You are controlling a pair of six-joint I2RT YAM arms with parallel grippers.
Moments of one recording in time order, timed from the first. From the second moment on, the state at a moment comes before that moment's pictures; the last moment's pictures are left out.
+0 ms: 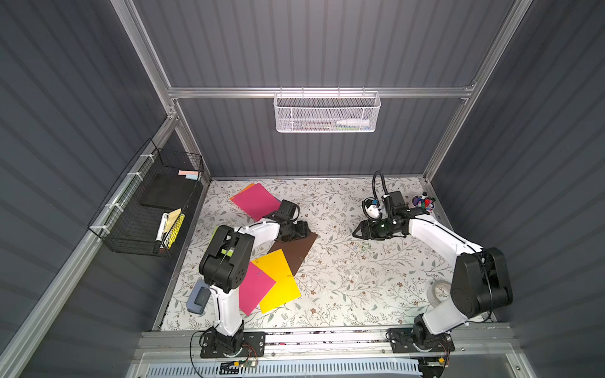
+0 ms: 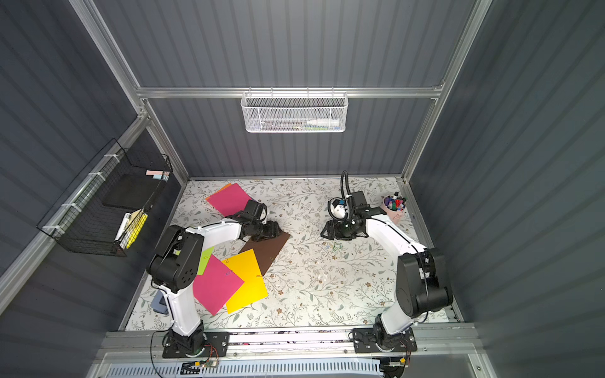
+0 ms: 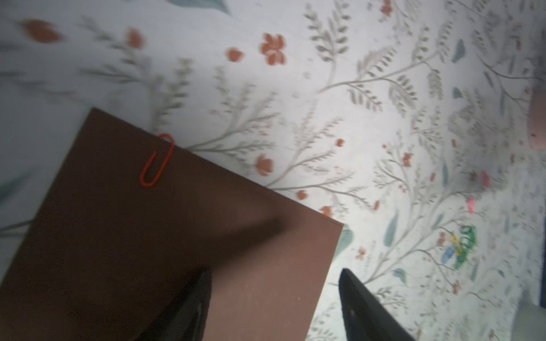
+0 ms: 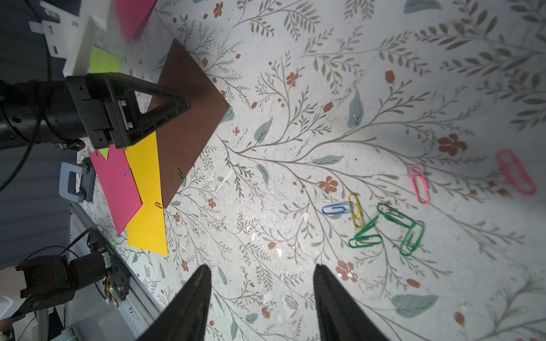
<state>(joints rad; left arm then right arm) -0.43 1.95 1.21 -0.25 0.30 -0.56 0.24 1.58 1.12 -0.66 -0.54 0.16</state>
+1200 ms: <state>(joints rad) -0.37 1.98 1.27 -0.28 0.21 -0.39 0.43 1.92 1.19 -0.42 -0.45 0.58</state>
